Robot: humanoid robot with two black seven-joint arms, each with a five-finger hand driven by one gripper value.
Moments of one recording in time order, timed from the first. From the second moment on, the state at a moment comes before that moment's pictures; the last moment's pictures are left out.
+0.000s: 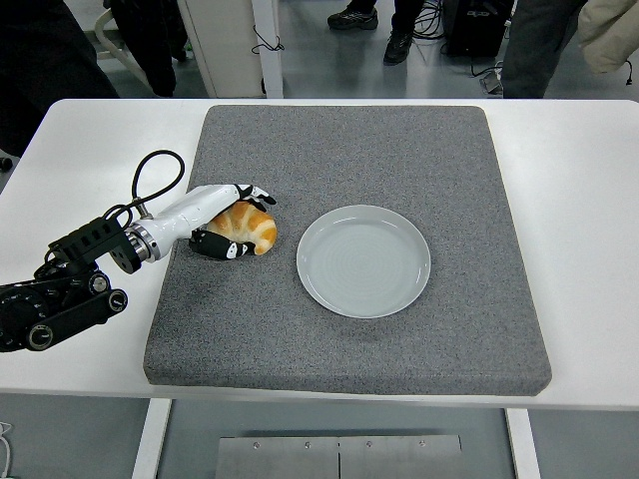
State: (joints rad) left arm -0.85 0.50 -0.16 -1.08 1.28 0.29 -0.26; right arm -0.11 0.00 0.01 0.13 -0.10 0.03 0.41
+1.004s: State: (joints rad) left arm -1.03 0.55 -0.14 -1.08 1.28 0.29 -0.26; right arm -0.11 0.00 0.01 0.13 -0.10 0.03 0.41
